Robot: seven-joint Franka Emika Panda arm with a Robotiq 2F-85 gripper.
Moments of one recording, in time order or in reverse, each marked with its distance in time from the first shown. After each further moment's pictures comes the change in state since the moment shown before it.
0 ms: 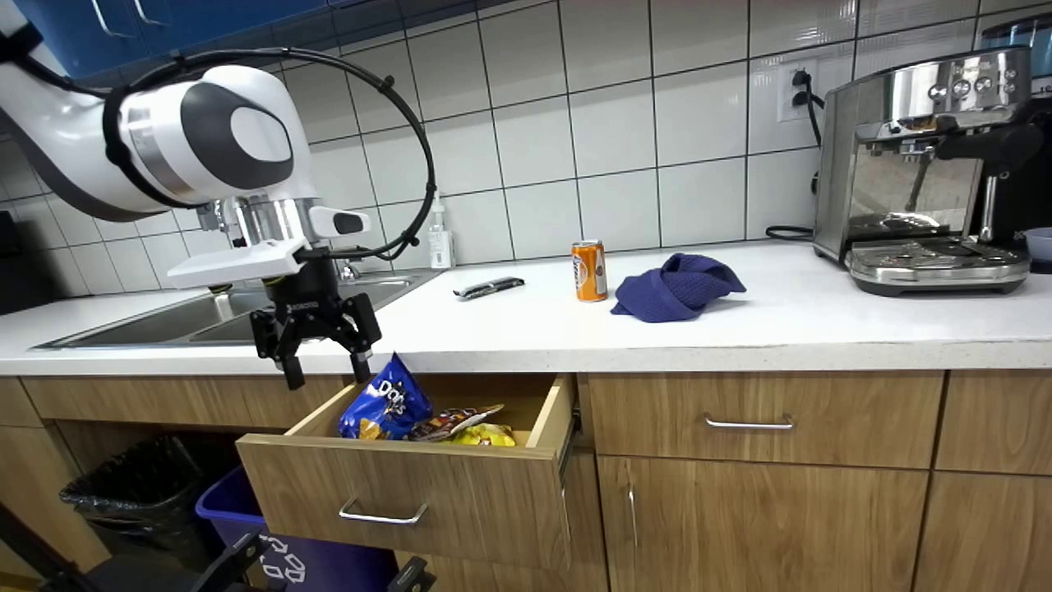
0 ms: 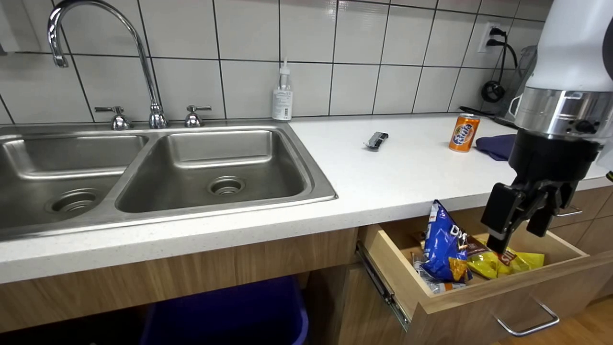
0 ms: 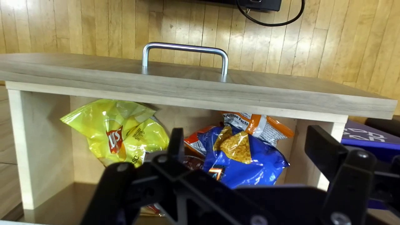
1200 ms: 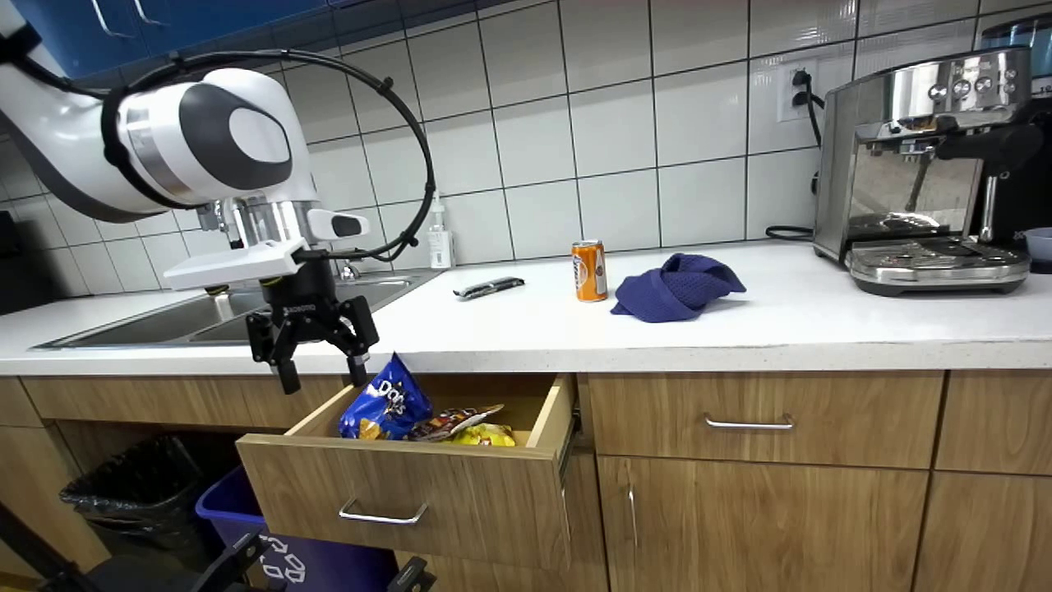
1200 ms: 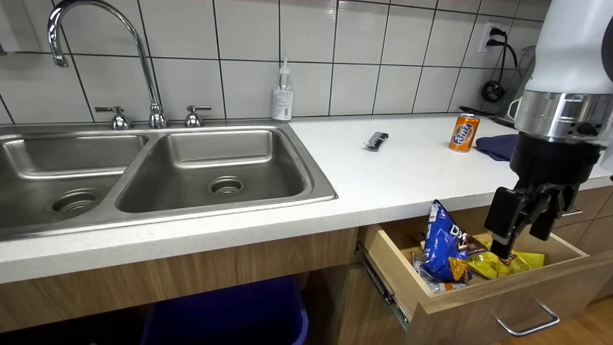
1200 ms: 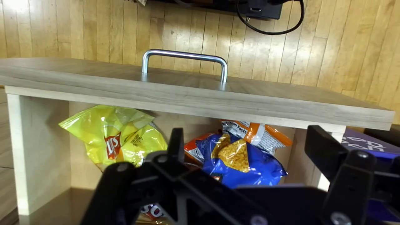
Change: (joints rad) arm -0.003 0.001 0.010 0.000 0.002 -0.024 -0.011
